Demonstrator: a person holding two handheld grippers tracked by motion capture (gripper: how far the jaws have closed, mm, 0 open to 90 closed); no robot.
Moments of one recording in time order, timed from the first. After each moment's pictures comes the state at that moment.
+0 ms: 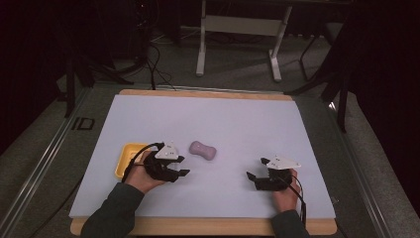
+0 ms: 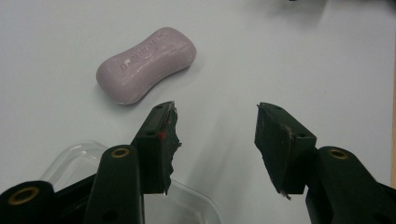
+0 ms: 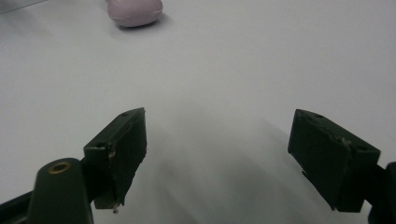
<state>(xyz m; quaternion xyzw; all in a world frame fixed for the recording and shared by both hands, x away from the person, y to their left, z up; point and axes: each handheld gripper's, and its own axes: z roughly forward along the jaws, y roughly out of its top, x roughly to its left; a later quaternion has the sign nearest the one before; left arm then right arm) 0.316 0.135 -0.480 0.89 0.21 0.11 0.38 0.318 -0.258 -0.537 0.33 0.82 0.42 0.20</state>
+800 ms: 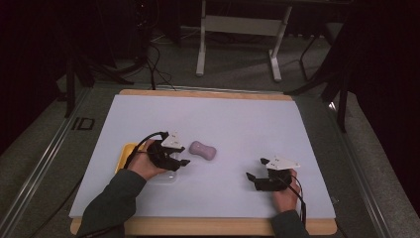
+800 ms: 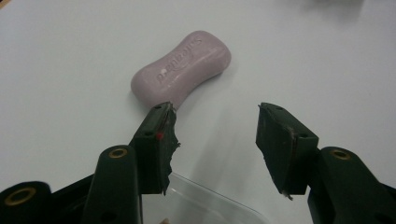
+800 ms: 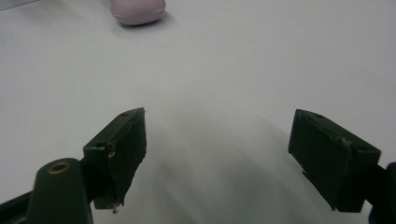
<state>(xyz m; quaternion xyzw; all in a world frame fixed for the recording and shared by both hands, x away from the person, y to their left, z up) 0.347 0.131 -0.470 0.91 0.20 0.12 0.35 0.318 -0.257 -0.537 0.32 0.82 0.42 0.20</state>
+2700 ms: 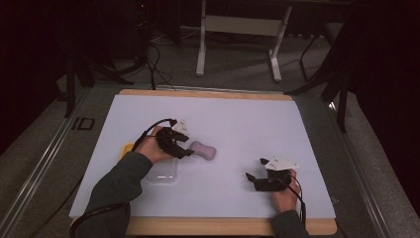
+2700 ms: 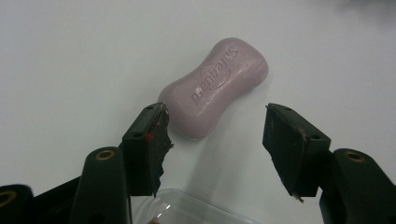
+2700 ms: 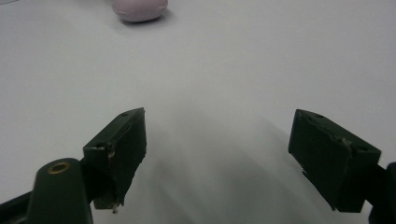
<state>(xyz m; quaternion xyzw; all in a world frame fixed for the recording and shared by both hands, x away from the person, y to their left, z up) 0.397 0.116 -0.468 0.93 0.18 0.09 0.31 0.317 -0.256 -0.537 0.32 0.83 0.42 0.20</state>
